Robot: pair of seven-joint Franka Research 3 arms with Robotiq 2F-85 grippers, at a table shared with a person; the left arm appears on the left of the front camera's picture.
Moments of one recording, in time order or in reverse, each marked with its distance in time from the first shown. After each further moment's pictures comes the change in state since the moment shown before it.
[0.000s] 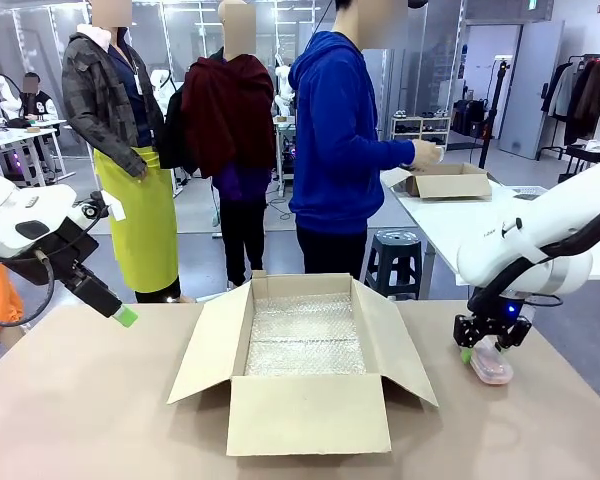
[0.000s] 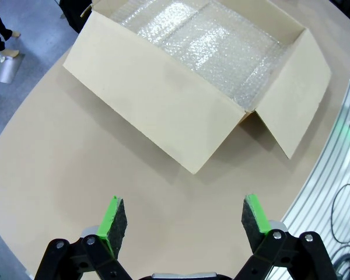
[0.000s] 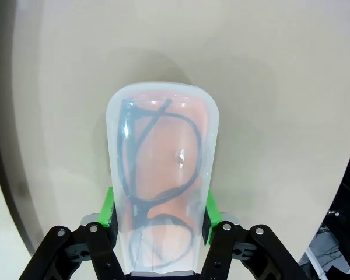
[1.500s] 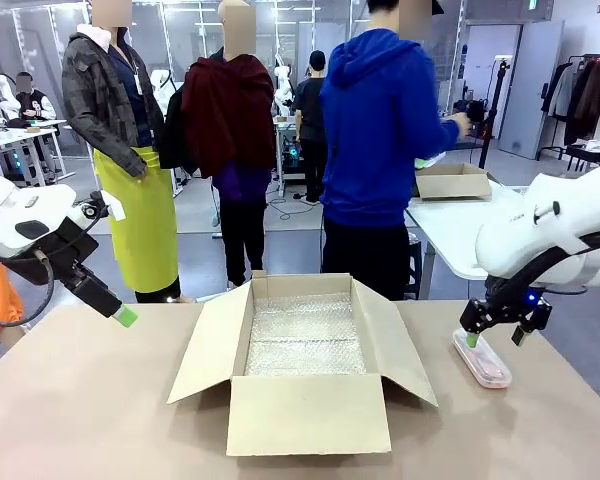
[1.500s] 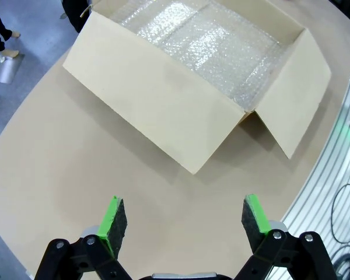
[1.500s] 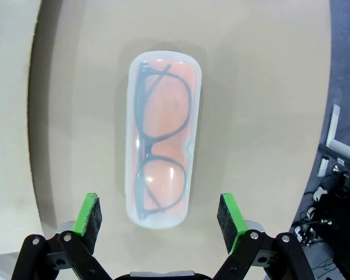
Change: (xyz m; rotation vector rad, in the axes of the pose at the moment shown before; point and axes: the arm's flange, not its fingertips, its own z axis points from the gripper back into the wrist) left arm 0.000 0.000 0.000 0.000 -0.001 -0.001; right arm -0.035 0.001 0.042 -0.002 -0.071 0.041
